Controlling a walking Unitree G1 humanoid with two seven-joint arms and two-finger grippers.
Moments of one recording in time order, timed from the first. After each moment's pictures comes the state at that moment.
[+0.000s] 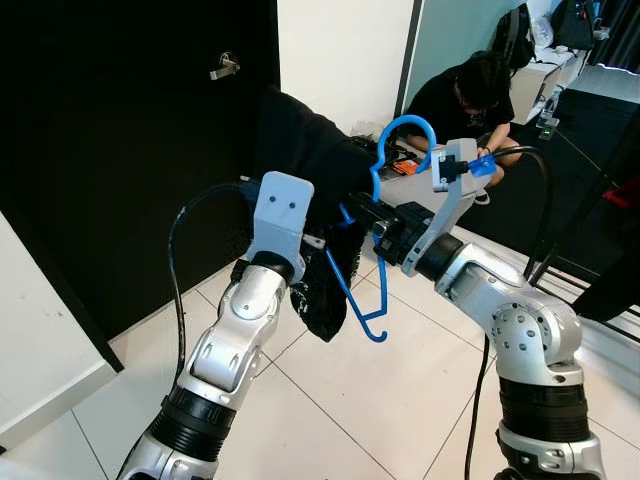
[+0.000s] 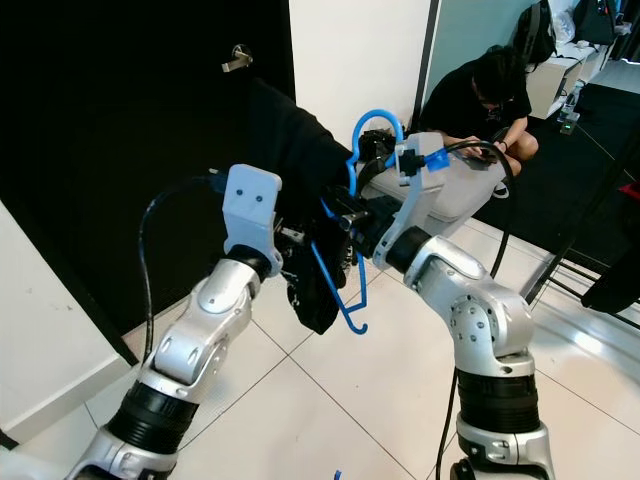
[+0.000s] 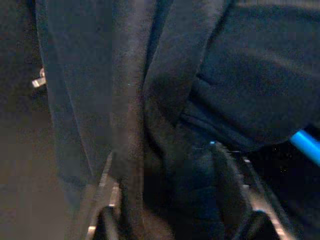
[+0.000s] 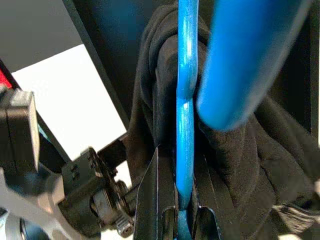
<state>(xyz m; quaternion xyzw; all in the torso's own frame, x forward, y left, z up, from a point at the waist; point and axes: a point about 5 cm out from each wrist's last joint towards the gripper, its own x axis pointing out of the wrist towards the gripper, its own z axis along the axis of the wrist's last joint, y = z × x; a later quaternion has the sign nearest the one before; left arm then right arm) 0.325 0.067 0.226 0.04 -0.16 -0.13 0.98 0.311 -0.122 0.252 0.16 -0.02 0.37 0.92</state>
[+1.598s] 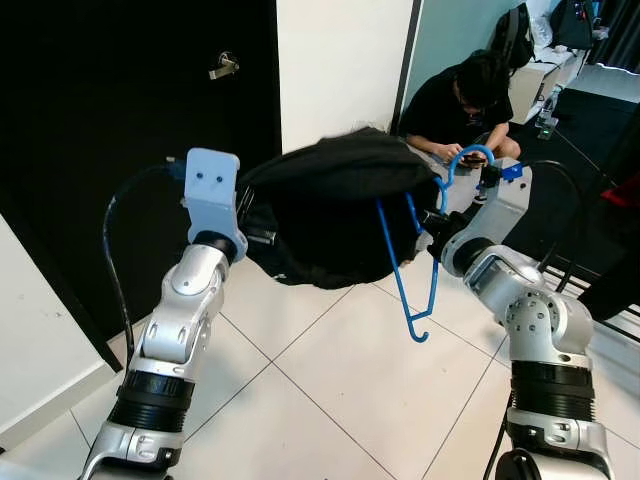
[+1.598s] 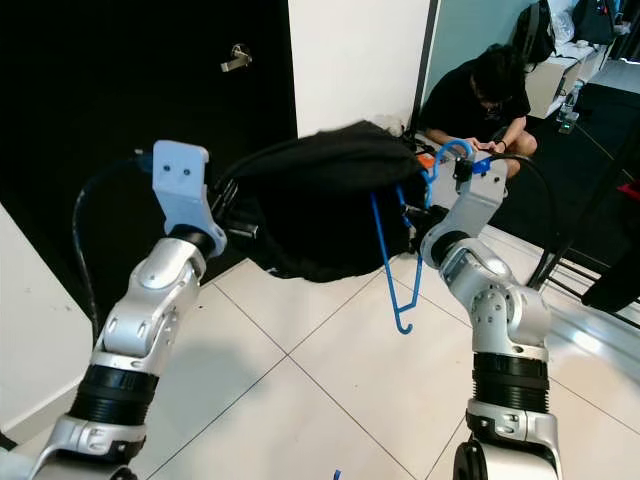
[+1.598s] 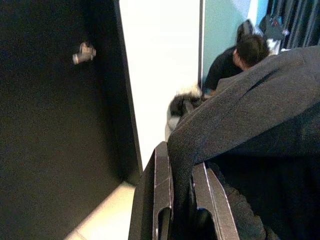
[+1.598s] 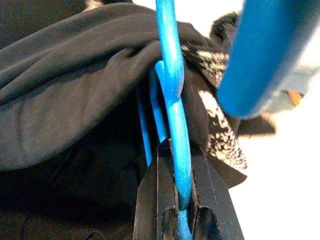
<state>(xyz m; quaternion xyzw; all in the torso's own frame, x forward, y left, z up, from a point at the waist) 0.341 0.134 0.218 0.02 -0.13 -0.04 0.99 0.347 -0.190 0.210 0.20 0.08 0.04 0.98</state>
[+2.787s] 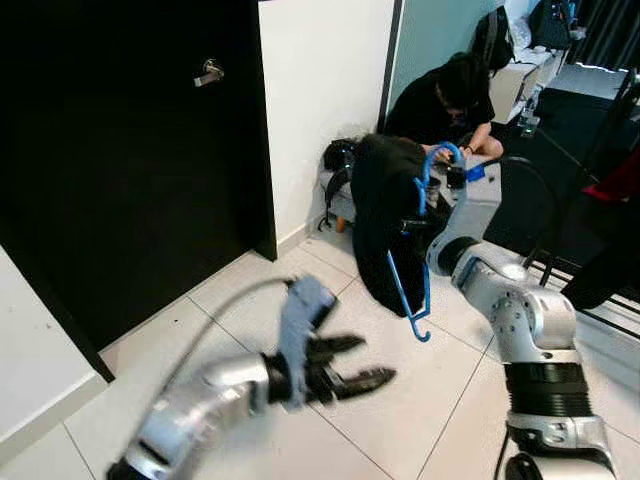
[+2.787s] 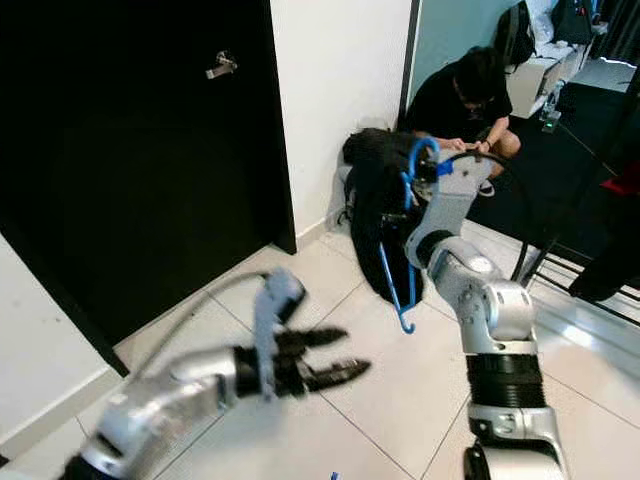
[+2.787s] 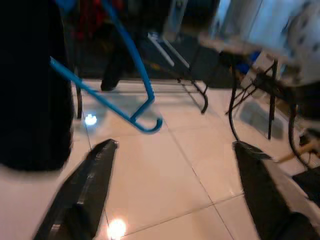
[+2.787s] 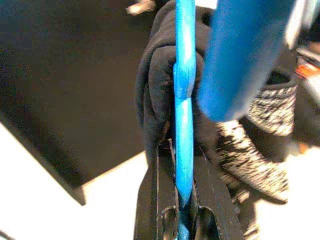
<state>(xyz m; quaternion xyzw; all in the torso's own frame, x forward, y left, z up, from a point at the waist) 0.257 0.071 0.182 -0.10 0.03 -0.55 0.83 0.339 -0.166 0.229 0.08 0.03 0.20 0.98</state>
